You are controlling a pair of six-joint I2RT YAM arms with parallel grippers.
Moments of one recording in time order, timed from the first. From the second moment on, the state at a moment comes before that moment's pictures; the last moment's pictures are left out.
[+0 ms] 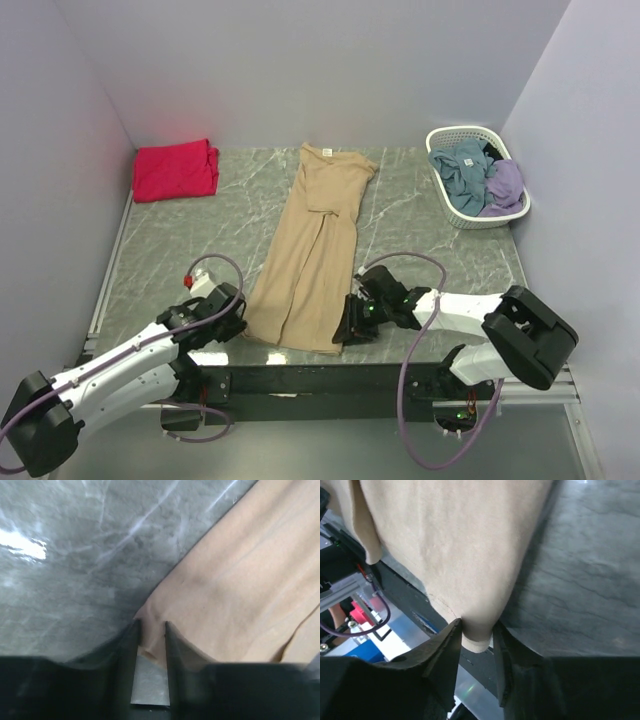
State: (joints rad) left arm -0.75 0.78 0.36 -0.65 -0.31 -1.28; right arm 0.79 1.36 0.43 -0.04 -0.46 0.97
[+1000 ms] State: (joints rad) left arm -1.17 0.85 0.38 -0.67 -0.13 -1.44; right arm 0.79 0.62 0.24 -0.65 -0.23 1.11
